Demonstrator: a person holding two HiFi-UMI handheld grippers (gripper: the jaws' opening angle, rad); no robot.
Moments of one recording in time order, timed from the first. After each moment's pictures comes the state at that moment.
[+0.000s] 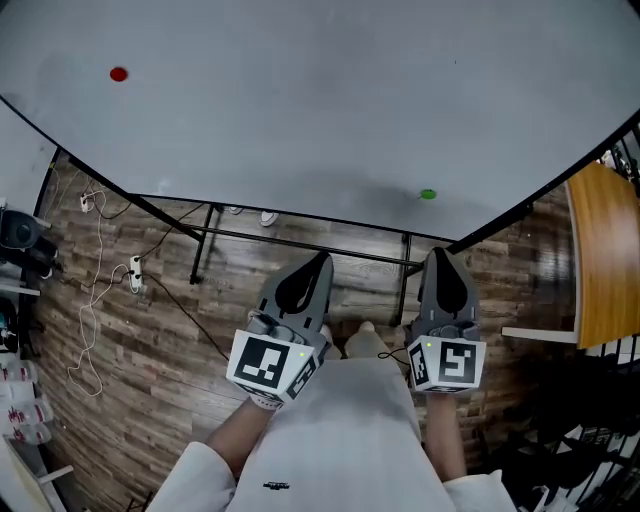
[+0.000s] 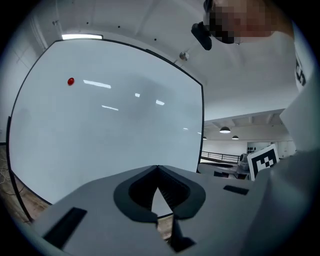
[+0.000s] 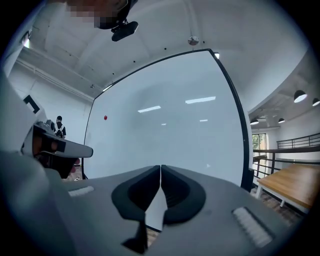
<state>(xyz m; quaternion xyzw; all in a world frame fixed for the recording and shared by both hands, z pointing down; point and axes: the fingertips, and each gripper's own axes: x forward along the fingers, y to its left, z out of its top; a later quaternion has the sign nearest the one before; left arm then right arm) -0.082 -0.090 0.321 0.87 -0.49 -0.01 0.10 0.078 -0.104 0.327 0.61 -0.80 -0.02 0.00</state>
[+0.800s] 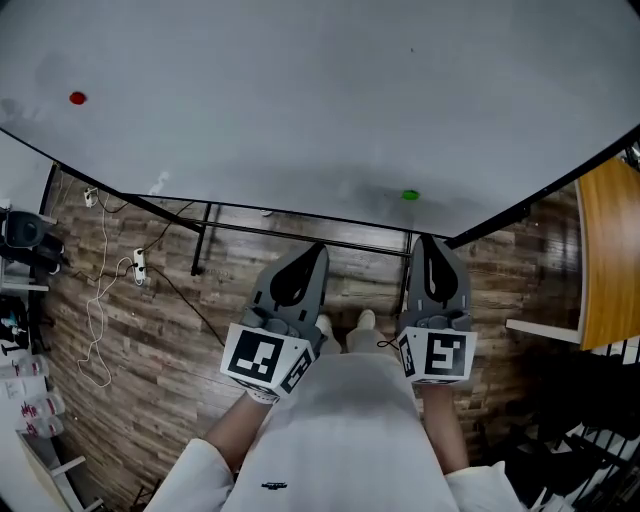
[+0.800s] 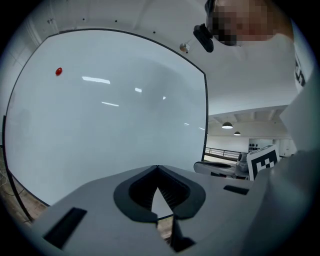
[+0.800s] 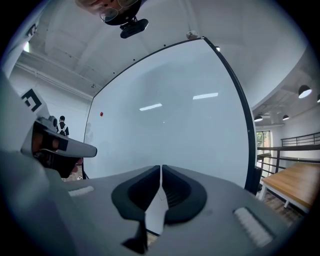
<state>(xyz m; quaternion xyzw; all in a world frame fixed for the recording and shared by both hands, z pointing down) -0.036 -0.130 0.336 0.86 -0.49 0.02 0.11 0.105 -0.147 0.347 0.59 -0.81 -0.01 0.02</state>
